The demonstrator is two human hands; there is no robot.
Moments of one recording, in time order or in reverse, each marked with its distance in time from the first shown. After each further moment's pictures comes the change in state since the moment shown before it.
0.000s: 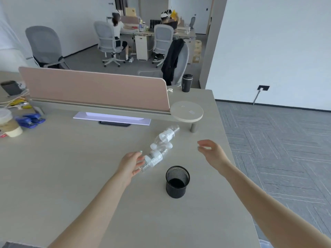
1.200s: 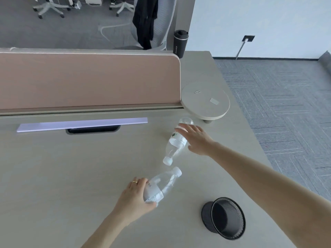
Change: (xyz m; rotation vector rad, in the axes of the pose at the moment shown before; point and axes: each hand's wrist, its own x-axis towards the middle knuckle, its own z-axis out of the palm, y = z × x) left_hand 0.203 -0.034 -0.065 1.212 -0.460 0.393; right_hand 0.217 -0.004 0.153 -1.129 -0.375 -0.294
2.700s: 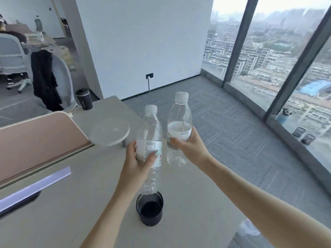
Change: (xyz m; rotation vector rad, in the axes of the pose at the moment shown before) left_hand -0.076 0.271 -0.036 -0.806 0.056 0.571; right_hand -0.319 0.000 -0.092 1.333 0.948 0.498
